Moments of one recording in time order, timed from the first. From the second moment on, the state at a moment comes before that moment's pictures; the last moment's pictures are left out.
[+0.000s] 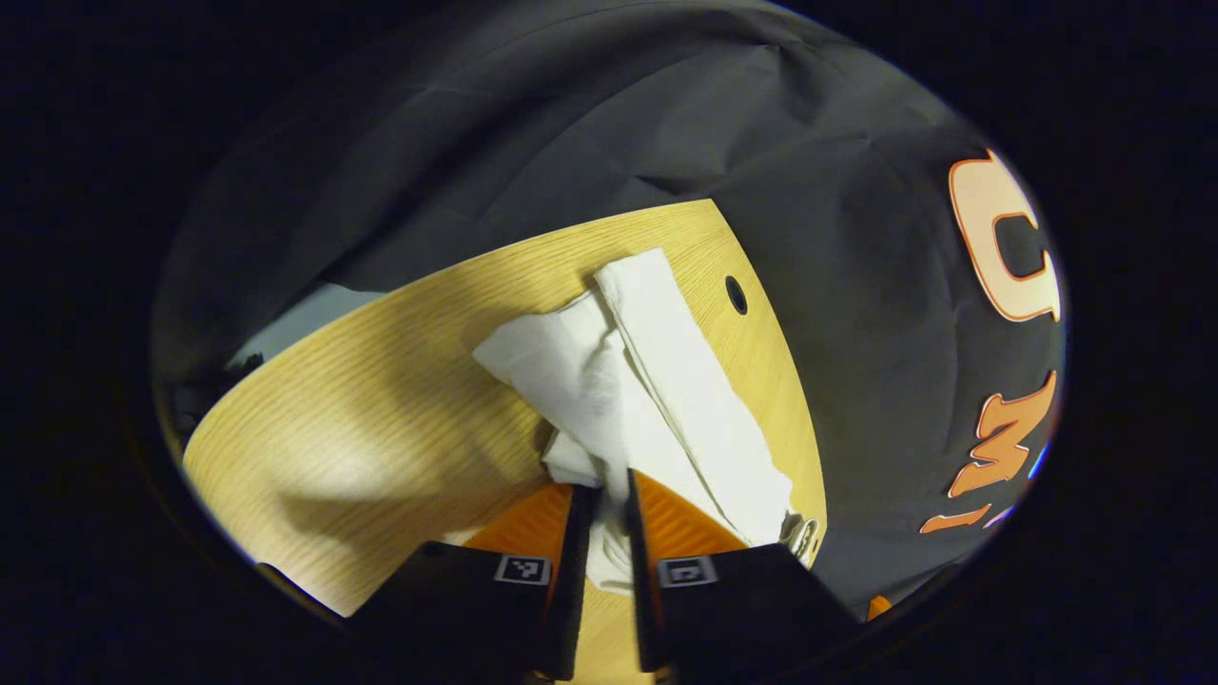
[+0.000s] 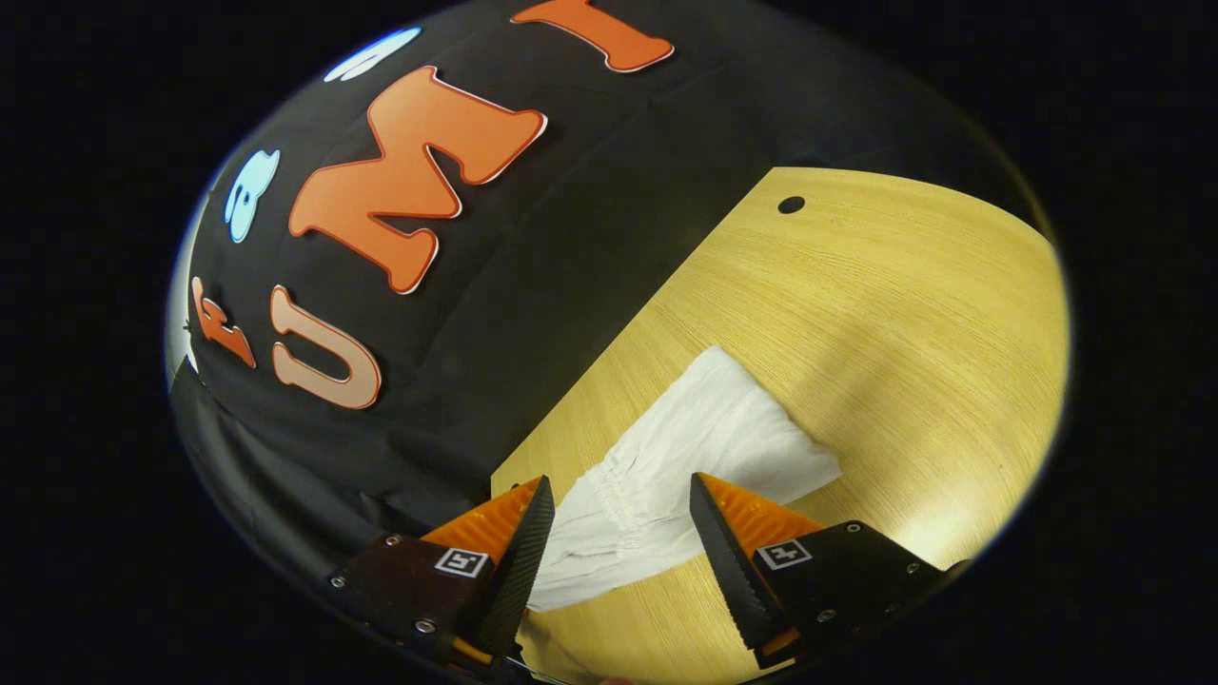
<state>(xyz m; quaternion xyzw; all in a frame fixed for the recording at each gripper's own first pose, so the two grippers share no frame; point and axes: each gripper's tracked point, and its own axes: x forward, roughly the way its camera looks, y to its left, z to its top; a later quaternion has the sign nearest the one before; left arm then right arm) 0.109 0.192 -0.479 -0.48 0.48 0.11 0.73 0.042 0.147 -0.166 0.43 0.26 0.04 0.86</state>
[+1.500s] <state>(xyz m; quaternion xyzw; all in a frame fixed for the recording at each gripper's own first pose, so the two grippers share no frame) 0.205 0.043 -0.252 -0.42 0.35 0.03 0.83 0.054 0.038 -0.183 0.36 0.26 0.03 0.90</state>
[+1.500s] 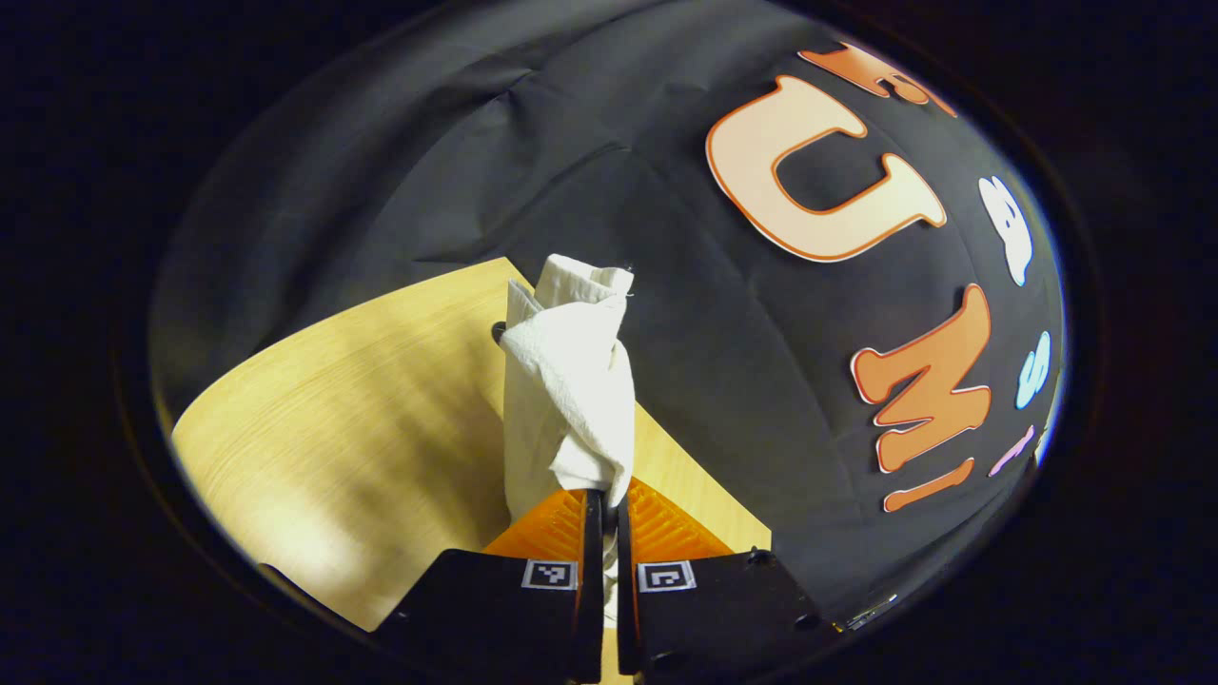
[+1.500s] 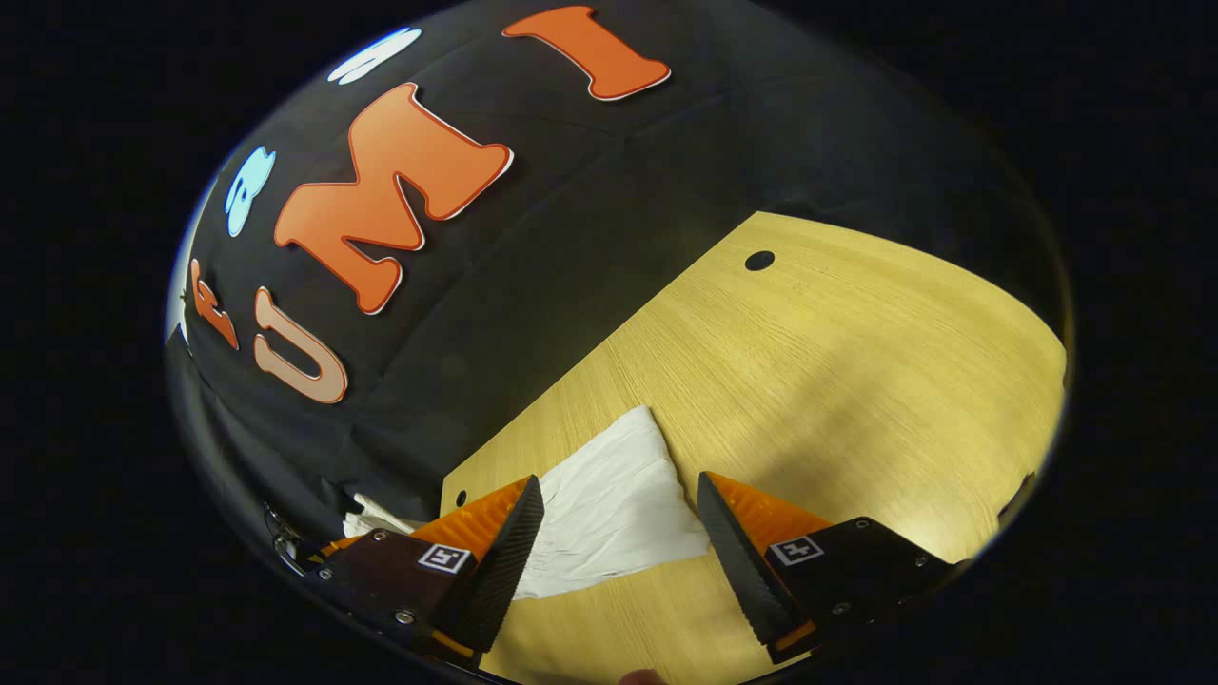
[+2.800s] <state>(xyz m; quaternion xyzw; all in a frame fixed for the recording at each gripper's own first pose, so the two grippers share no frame) 0.243 -0.232 -0.248 -0.34 0.40 -0.08 0.85 0.064 -0.074 -0.210 0.35 0.28 0.05 0.89</state>
